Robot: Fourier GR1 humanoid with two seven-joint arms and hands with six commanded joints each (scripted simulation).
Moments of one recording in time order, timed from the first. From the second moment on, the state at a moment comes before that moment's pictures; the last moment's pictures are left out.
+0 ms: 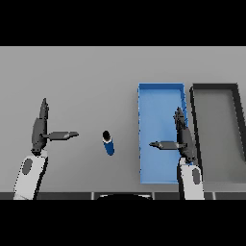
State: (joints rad) left arm -0.11 0.43 -0.16 -1.48 0.24 0.26 0.01; right arm 0.00 0.00 0.00 -1.57 0.00 0.00 0.00
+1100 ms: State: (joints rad) left arm 0.01 0.64 -0.36 -1.62 0.22 -0.19 -0.11; right arm 0.11 -0.15 0.09 -1.71 0.18 0.04 -0.11
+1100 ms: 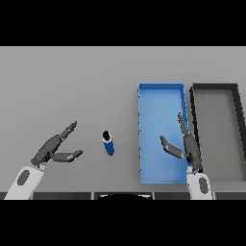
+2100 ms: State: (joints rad) left arm -0.16 0.31 -0.56 -1.40 0.00 -0.11 -0.07; right arm 0.14 -0.15 0.08 -1.72 0.17 0.04 -0.10
